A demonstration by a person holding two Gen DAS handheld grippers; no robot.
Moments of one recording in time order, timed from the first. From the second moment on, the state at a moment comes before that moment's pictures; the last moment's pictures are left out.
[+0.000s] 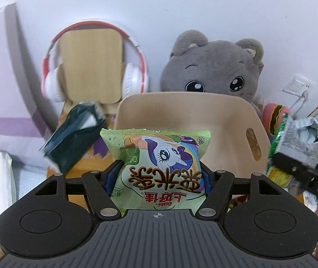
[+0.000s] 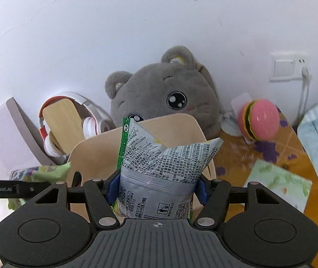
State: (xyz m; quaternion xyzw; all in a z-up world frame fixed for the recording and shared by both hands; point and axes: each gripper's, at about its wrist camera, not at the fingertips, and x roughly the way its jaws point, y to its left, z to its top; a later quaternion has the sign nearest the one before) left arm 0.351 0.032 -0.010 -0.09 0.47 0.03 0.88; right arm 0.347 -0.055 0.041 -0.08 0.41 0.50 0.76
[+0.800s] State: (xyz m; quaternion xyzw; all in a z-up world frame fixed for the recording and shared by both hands) left arm 0.417 0.008 -0.098 -0.01 0.55 0.05 0.84; right arm 0.347 0.033 -0.038 -0.21 0.43 0.47 0.74
